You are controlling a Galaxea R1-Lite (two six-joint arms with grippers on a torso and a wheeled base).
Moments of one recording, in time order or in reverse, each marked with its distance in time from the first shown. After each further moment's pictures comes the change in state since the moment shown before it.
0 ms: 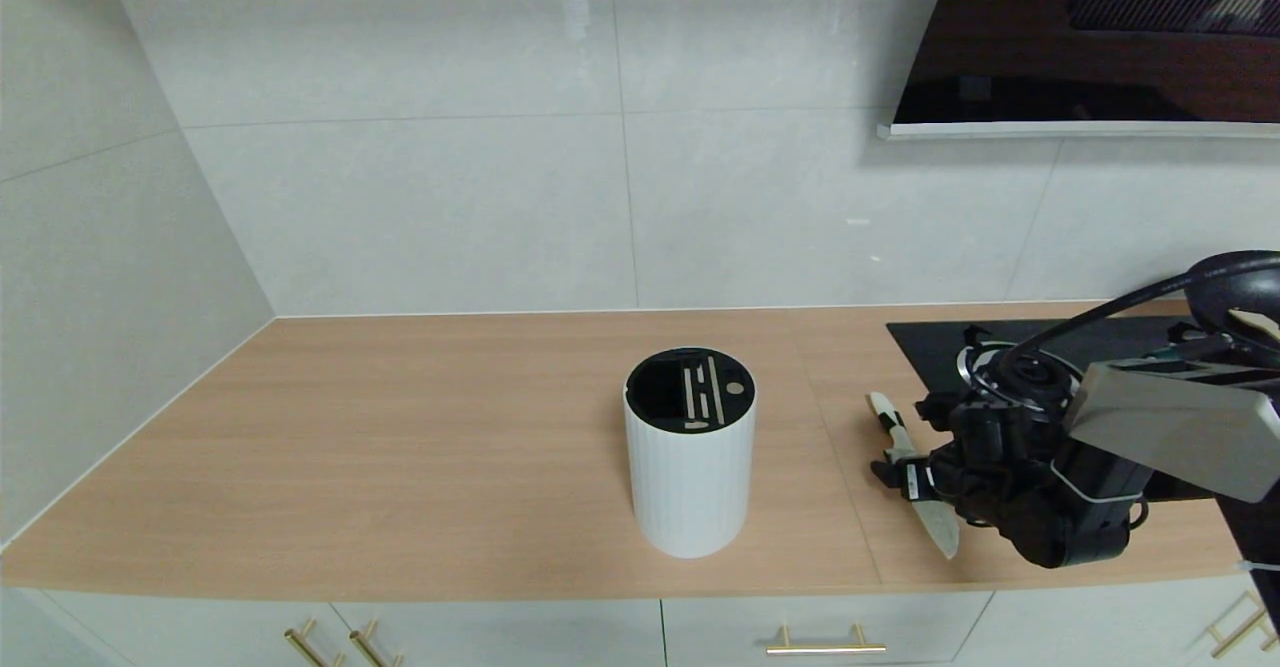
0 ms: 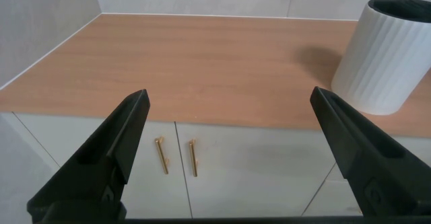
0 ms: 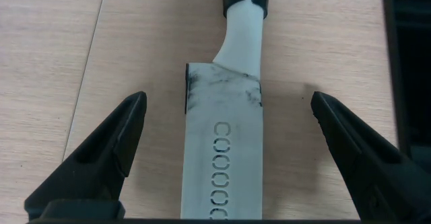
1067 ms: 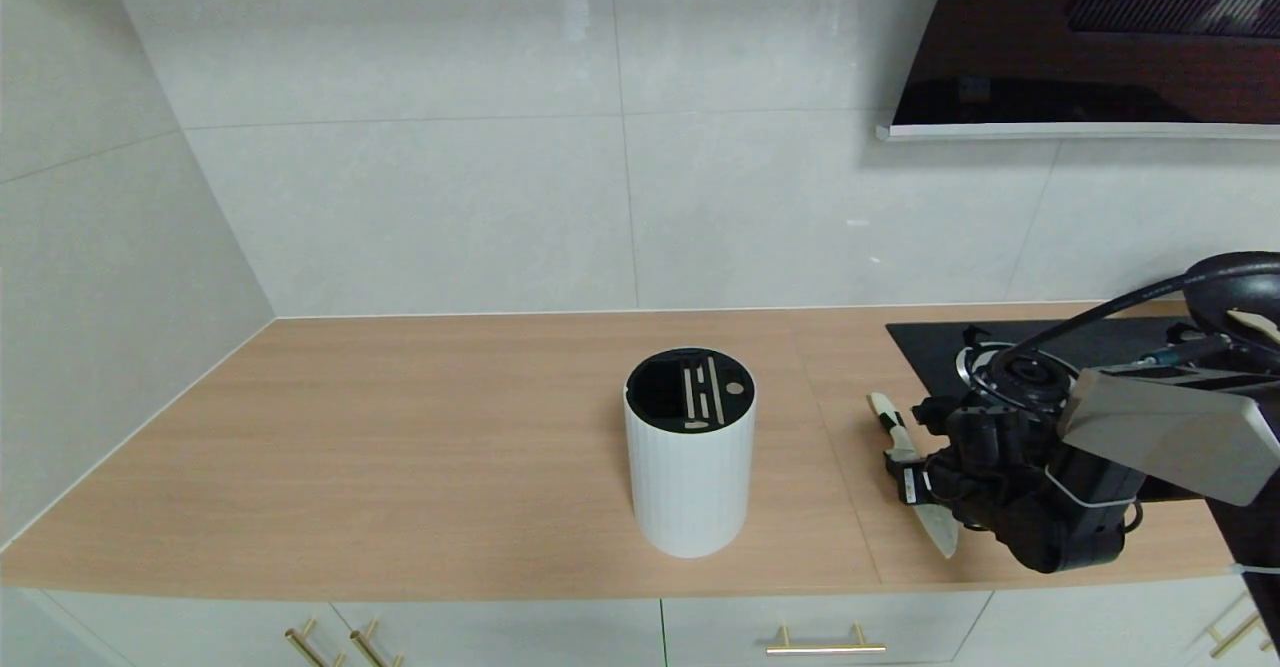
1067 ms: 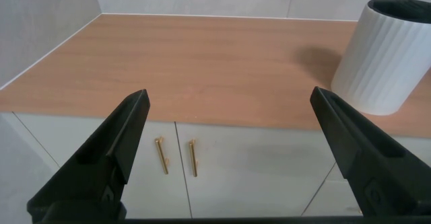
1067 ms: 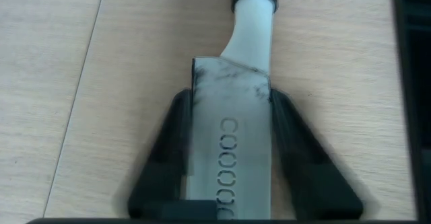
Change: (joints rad) left arm 0.000 0.000 0.000 0.000 0.000 -0.001; right arm 0.004 0.031 -0.002 -0.006 0.001 -0.008
